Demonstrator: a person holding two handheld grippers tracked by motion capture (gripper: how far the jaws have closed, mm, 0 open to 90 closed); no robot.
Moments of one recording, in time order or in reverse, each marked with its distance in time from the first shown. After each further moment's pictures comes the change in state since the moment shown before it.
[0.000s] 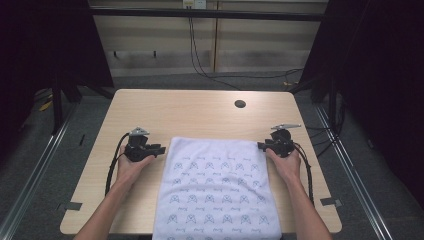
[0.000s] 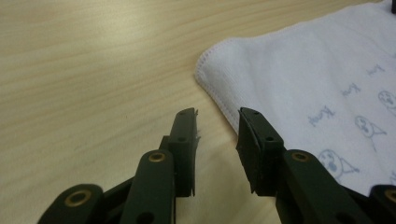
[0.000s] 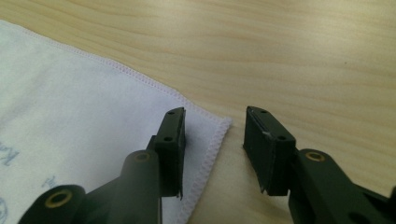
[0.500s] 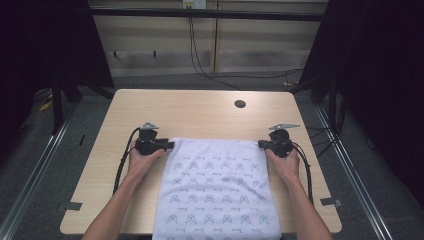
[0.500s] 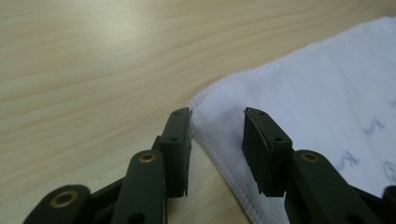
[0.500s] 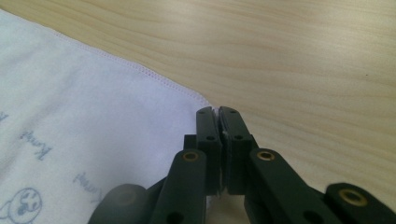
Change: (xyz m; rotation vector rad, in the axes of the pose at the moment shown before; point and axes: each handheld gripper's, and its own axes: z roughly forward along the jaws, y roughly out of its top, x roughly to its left) left arm 0.000 0.013 0.034 -0.029 -0.053 -0.059; right arm 0.006 0.003 -0.005 -0.014 0.052 -0.013
